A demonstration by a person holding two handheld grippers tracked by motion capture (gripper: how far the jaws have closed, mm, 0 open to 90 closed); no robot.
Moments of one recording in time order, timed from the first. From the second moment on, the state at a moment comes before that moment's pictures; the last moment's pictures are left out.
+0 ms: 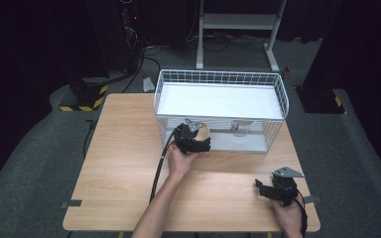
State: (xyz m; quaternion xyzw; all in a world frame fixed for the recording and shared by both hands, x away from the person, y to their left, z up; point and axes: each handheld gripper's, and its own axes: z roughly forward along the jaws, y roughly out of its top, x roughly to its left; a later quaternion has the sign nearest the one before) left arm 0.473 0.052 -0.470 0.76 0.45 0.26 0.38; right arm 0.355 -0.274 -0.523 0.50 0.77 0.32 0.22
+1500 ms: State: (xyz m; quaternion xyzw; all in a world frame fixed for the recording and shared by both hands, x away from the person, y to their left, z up) left arm 0.449 0.066 -0.475 0.77 0.44 0.26 0.37; right arm 0.354 -0.274 -0.523 0.50 0.77 0.32 0.22
